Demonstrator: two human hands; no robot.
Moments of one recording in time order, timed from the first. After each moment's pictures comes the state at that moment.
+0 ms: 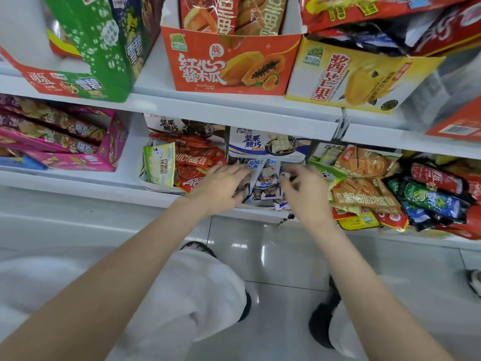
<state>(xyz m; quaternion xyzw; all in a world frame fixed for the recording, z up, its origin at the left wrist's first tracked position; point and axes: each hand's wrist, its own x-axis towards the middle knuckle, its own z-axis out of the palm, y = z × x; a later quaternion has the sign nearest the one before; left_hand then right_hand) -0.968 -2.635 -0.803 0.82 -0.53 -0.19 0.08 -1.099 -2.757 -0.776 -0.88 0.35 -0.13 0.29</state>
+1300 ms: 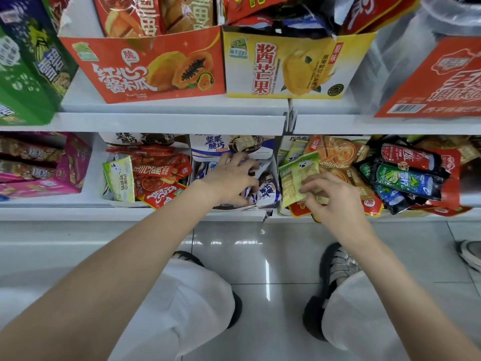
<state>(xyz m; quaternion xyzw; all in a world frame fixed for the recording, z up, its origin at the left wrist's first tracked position) -0.987 -2.722 -0.811 0.73 -0.66 -0.15 -0.08 -1.187 -2.820 -0.783 -0.90 0.28 -0.17 0.29</state>
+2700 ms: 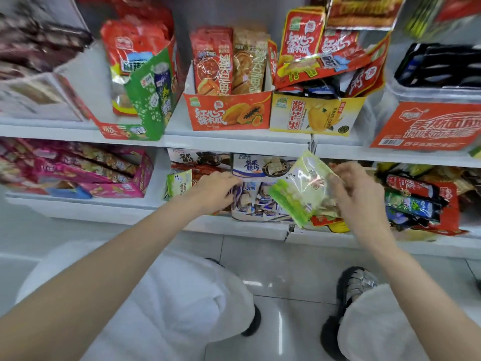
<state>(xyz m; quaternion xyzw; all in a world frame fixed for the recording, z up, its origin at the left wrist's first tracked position) -0.970 -2.614 -0.737 0.83 -0.55 -0.13 0.02 -1.190 -2.775 -0.698 -0.86 0.30 -0.28 0.30</state>
